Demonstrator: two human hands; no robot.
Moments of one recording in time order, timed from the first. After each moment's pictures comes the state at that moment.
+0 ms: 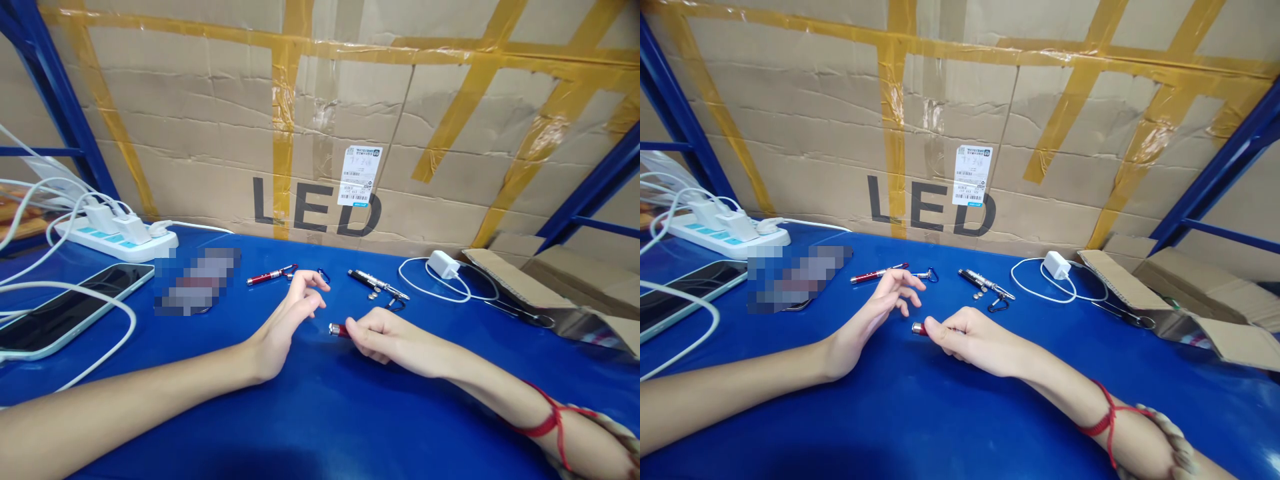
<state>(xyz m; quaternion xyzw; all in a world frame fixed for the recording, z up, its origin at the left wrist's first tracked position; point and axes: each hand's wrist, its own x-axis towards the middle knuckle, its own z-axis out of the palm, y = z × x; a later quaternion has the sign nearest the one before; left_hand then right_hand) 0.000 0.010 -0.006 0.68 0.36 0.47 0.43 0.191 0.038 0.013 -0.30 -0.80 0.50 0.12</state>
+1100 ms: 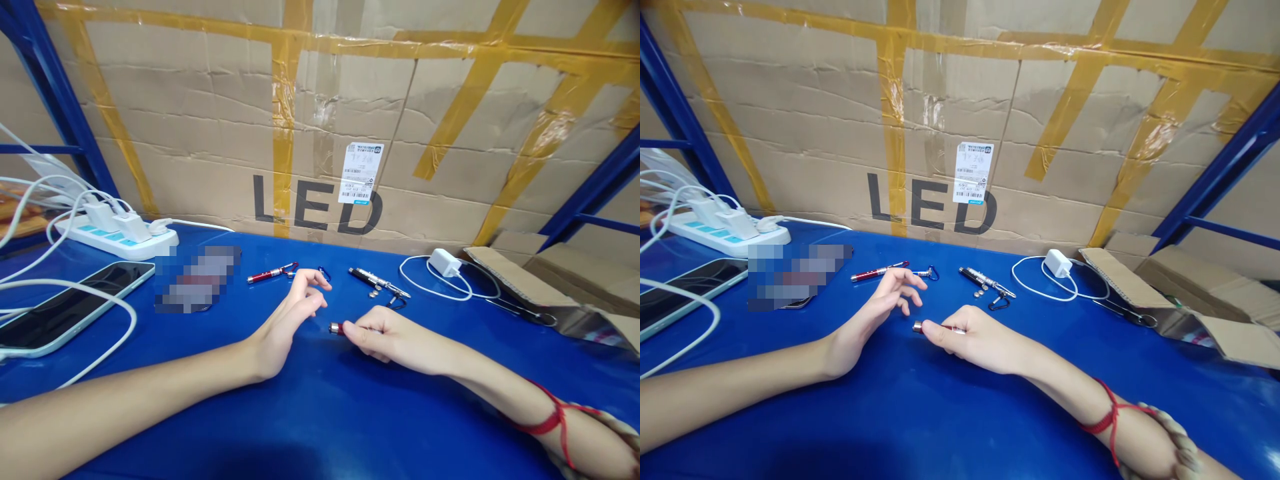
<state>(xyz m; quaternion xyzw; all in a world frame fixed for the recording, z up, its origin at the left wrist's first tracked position) 0.000 0.011 -0.007 0.68 0.37 0.46 0.44 0.190 0.039 0.014 -0.31 -0.83 0.46 0.10</state>
